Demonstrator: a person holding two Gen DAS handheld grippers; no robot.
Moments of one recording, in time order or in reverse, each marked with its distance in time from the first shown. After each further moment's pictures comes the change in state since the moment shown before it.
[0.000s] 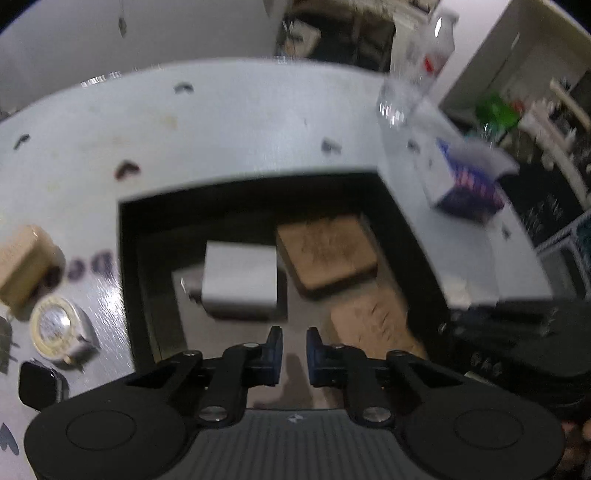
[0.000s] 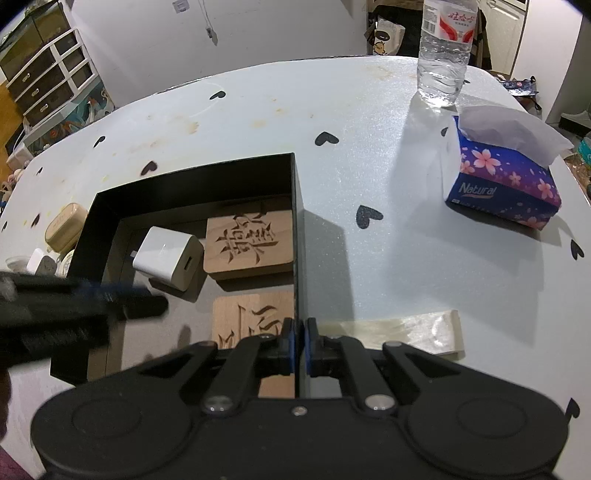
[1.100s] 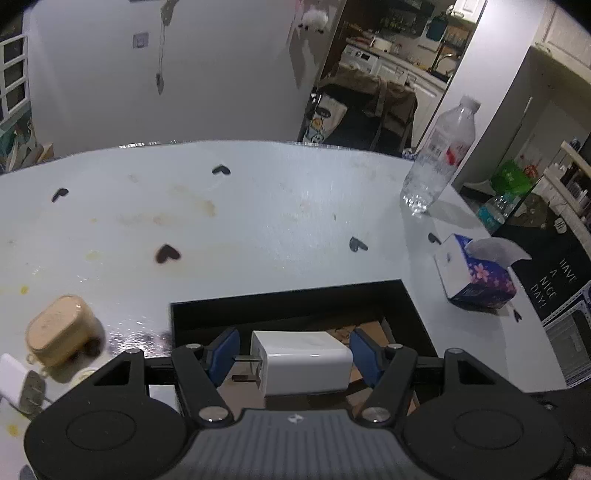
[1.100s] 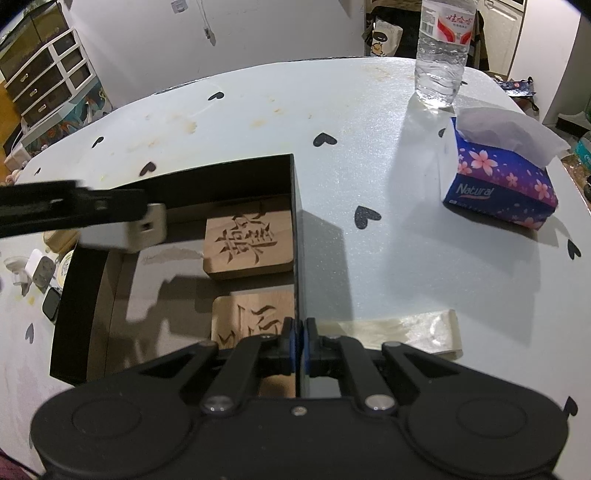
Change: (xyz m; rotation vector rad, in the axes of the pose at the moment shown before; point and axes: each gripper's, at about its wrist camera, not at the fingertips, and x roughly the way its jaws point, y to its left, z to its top) left arm -0.029 0.013 0.027 -0.069 -0.249 0.048; right arm -0.001 0.003 0.002 0.003 0.001 -0.012
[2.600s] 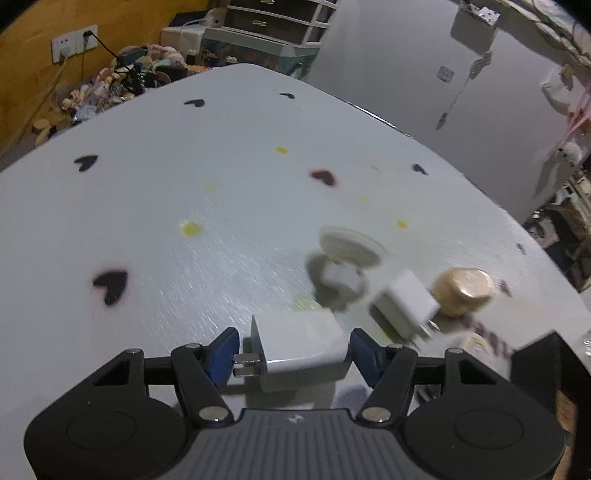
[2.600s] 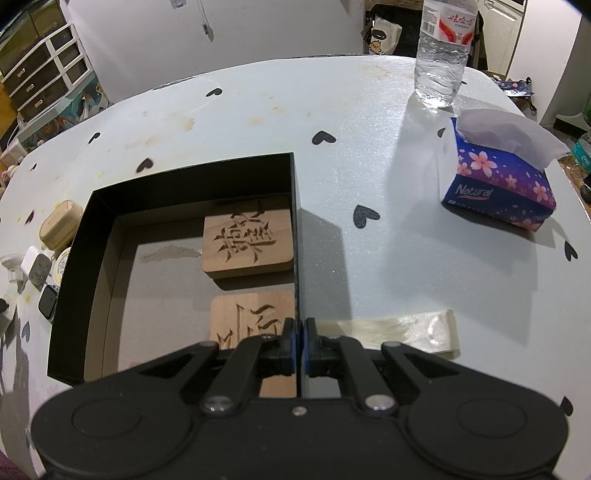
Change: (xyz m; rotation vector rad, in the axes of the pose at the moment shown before) left arm -0.117 0.246 -0.131 -0.626 -0.120 0.378; right arm 0.001 0.002 0.000 -0.005 0.009 -0.018
